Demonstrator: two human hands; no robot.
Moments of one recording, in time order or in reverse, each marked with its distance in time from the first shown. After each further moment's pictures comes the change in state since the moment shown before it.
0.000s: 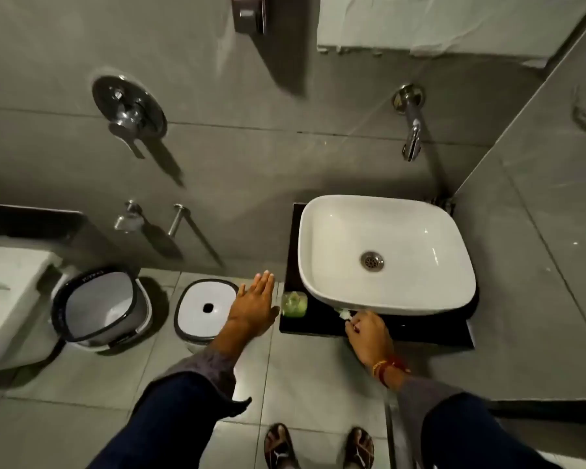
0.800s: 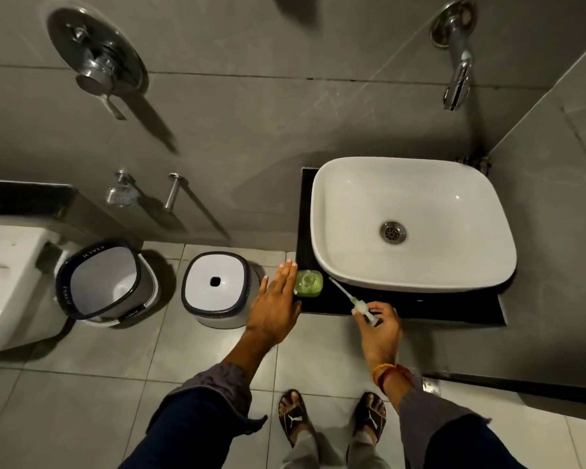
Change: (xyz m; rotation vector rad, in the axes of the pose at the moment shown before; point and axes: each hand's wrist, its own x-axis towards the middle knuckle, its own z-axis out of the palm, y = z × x) left_hand 0.008 -0.004 0.070 -0.107 0.140 0.115; right_hand -0.005 0.024 0.078 0.550 0.322 0.234
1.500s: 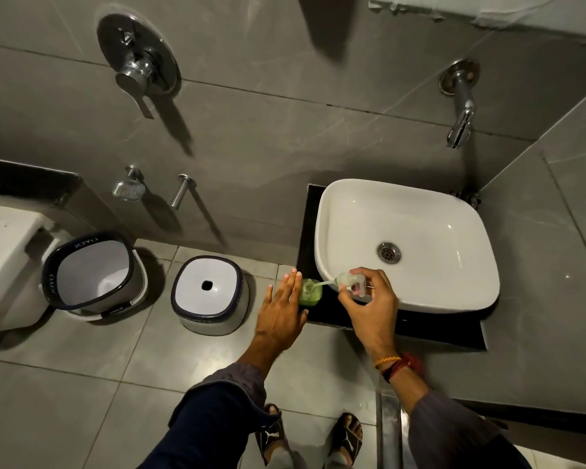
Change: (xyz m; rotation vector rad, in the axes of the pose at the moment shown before) left_hand -0.008 0.020 0.002 -0.049 0.027 -0.065; right_hand -0.011 -0.132 -0.020 -0.002 -0.145 -0.521
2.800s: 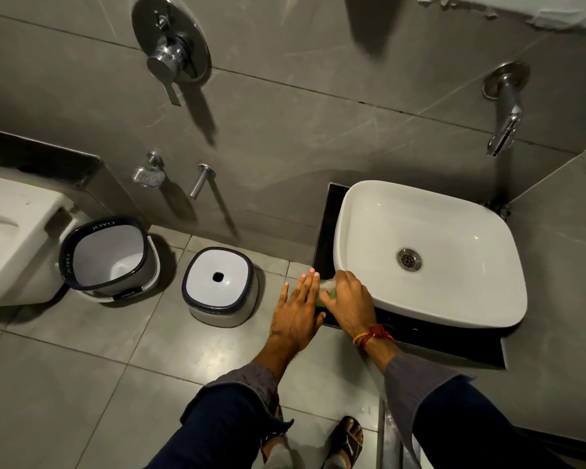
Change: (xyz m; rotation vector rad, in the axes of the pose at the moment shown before) left_hand 0.002 -0.001 0.003 0.073 -0.036 -0.009; right_hand 0.020 0.018 0.078 -0.670 -0.457 -0.054
